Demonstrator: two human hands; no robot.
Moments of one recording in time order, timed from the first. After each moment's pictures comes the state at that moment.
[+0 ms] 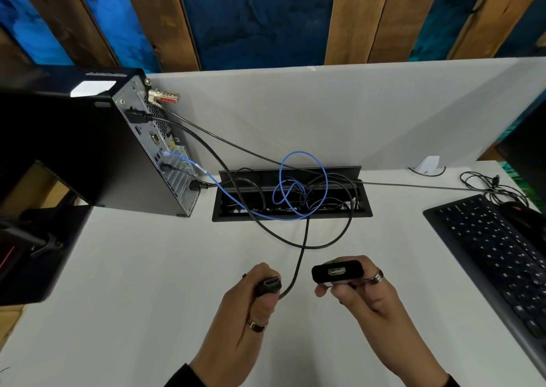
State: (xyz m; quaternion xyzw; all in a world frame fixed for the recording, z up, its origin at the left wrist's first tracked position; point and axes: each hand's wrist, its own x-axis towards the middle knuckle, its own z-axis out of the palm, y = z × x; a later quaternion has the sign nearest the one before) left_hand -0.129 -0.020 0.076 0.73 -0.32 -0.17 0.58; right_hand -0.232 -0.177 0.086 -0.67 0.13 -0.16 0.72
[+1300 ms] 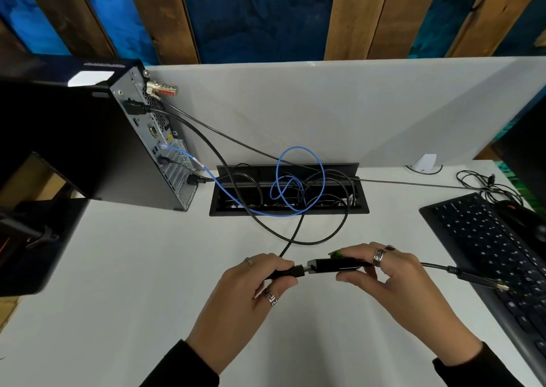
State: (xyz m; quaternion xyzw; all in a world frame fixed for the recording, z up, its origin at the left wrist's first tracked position) left_hand -0.122 -0.027 0.083 0.80 -0.40 -0.13 0.43; right_hand -0.238 -0.222 0.089 -0.90 0.13 -0.13 0.39
